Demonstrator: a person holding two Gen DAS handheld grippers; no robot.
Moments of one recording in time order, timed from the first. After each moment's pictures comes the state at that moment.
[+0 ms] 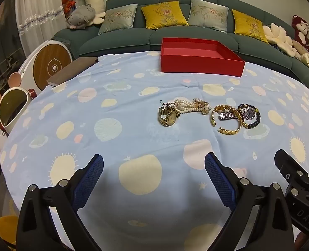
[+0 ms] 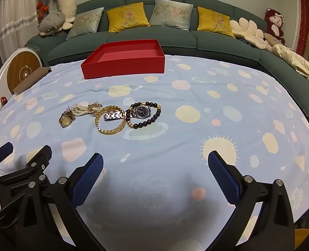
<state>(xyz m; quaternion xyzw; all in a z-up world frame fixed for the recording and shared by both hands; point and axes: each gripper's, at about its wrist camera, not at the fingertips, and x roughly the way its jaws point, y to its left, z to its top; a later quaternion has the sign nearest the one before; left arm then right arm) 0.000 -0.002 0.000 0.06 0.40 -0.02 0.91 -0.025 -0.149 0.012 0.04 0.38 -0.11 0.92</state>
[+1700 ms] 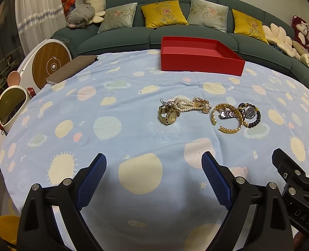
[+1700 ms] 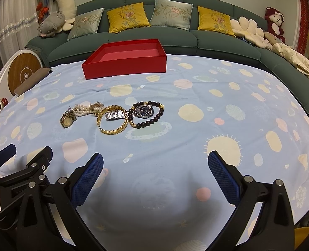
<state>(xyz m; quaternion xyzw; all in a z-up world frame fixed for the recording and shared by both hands) 0.000 0.002 -0.001 0.05 0.40 -0.02 0.92 -0.023 -0.147 0.009 0.05 0.38 -0.10 0.92</state>
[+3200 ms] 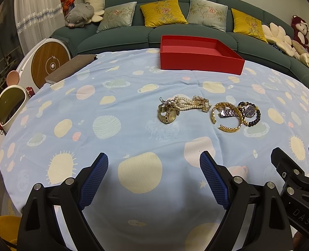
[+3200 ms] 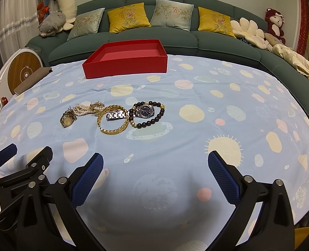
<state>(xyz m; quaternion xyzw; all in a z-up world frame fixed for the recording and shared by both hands) 0.001 0.000 -0.005 0.05 0.40 -0.03 0.92 -0.022 -0.145 0.008 0.05 0.38 -0.10 0.92</state>
